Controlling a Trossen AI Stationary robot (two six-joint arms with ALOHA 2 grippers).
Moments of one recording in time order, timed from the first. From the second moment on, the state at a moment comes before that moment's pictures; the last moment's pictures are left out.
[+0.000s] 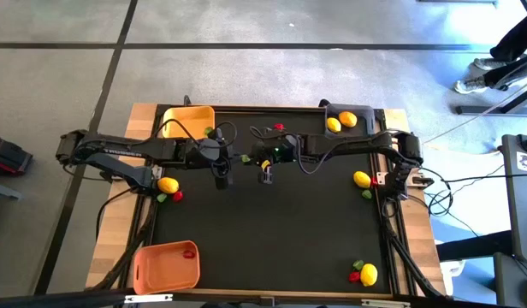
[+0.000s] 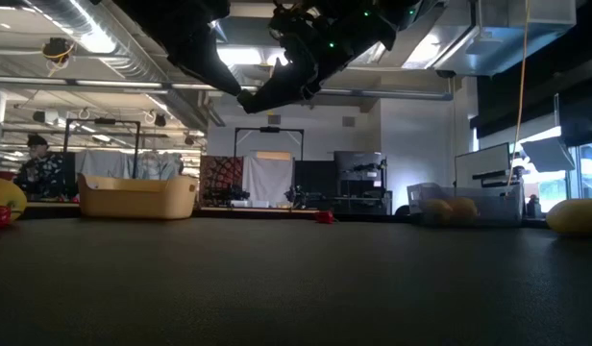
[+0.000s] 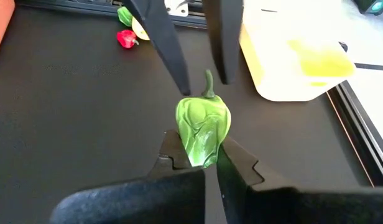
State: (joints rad) left arm 0.04 1.19 0.87 -0.35 -0.33 0.00; right arm -0.10 1.84 1.39 -0.13 0.02 -0.19
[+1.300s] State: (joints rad) left arm 0.05 1.19 0.87 -0.33 -0.29 0.01; right arm -0.11 1.79 1.39 -0.21 0.02 -0.14
